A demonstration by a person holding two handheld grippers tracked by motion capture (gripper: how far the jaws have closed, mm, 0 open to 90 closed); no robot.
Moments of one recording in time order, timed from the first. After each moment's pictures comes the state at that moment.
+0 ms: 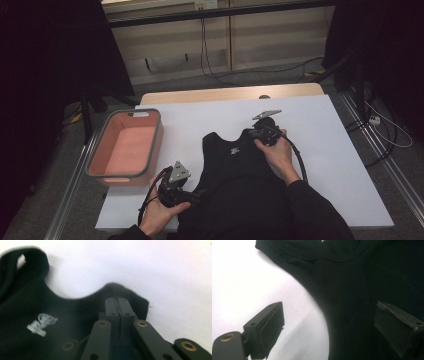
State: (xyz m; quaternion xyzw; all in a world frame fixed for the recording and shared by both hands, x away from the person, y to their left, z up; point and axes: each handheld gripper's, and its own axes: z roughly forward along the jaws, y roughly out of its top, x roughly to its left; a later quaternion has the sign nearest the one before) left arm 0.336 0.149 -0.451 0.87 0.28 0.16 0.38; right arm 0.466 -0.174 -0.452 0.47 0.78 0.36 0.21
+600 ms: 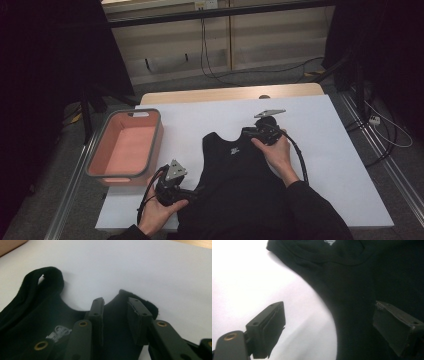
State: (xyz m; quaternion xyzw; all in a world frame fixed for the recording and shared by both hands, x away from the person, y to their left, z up) left arm 0.339 0.156 -0.448 0.85 0.30 0.17 0.39; right arm 0.461 -0.176 -0.450 0.47 0.76 0.41 0.19
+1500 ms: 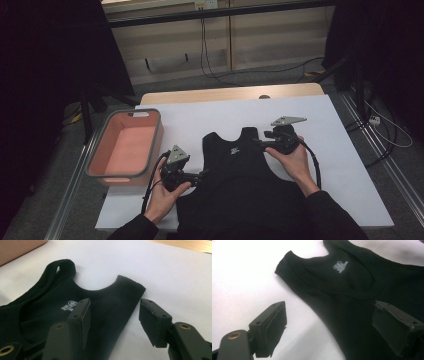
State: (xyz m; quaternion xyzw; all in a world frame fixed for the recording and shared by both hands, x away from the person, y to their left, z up) left arm 0.379 0.141 -0.440 0.83 0.32 0.16 0.43; right arm 0.421 -0.211 -0.442 0.45 0.75 0.44 0.19
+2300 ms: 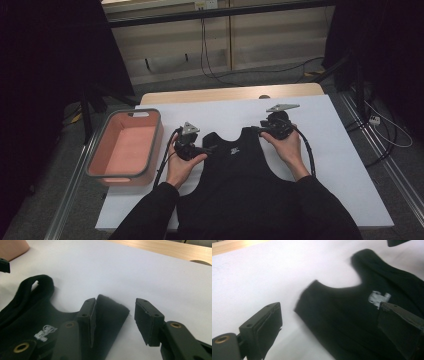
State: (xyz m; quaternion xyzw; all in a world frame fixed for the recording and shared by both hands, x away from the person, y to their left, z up) left arm 0.464 0.110 -0.446 0.82 0.34 0.17 0.43; right arm 0.470 -0.210 -0.439 0.47 0.75 0.43 0.20
